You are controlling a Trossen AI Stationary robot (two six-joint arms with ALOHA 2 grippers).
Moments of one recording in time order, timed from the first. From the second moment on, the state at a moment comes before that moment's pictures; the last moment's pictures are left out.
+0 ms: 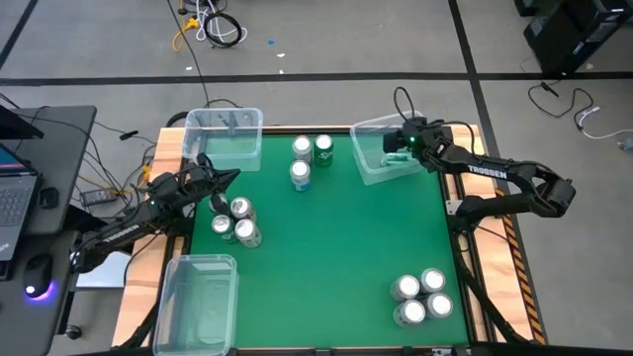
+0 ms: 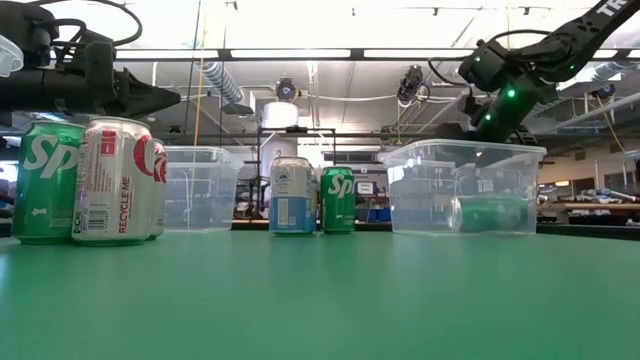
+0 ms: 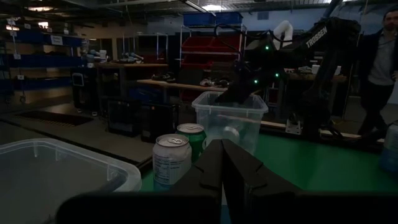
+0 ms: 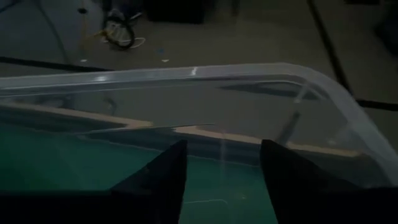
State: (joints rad) left arm 0.51 0.00 0.01 0.14 0.08 -0.06; right arm -0.73 1.19 0.57 -0.01 0.55 0.39
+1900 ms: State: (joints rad) left arm 0.51 0.00 0.01 0.14 0.08 -0.06; right arm -0.68 1.44 1.09 -0.93 0.05 -0.22
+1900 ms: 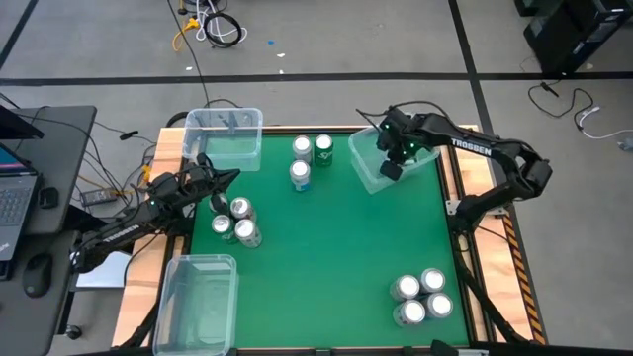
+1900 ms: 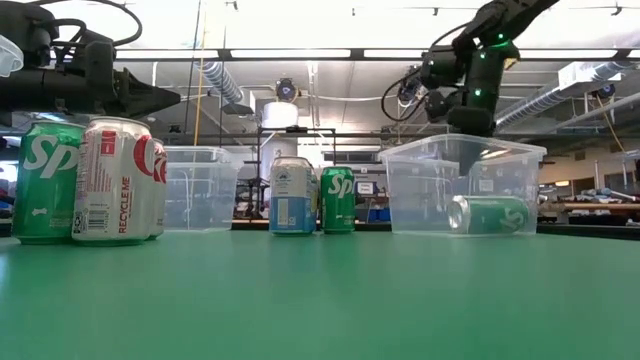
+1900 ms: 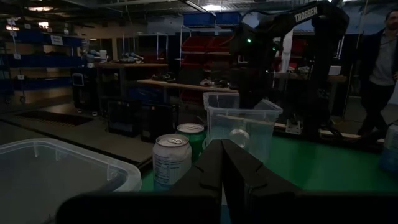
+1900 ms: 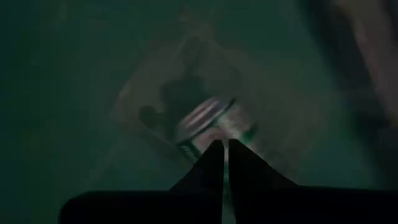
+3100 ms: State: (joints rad) left arm 0.51 0.00 0.01 0.14 0.08 -0.06; right arm -0.79 1.54 1.14 -1.00 -0.02 -0.42
